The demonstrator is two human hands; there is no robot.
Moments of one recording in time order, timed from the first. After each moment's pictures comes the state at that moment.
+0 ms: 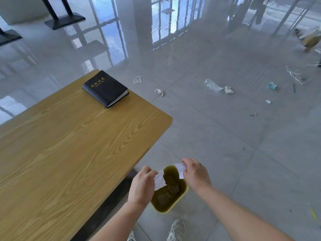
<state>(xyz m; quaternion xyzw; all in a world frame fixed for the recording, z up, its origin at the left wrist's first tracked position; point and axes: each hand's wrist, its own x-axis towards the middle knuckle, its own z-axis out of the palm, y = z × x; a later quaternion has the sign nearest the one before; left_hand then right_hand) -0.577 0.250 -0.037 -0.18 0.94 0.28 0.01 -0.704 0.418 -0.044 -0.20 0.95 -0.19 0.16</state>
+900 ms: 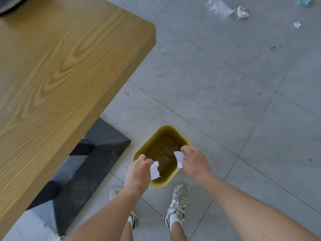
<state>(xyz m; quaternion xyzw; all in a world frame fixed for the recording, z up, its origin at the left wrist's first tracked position) -0.591 0.279 -0.300 -0.17 0.93 0.24 0.22 -0.693 0.452 -0.318 -0.11 0.93 -0.17 0.31</state>
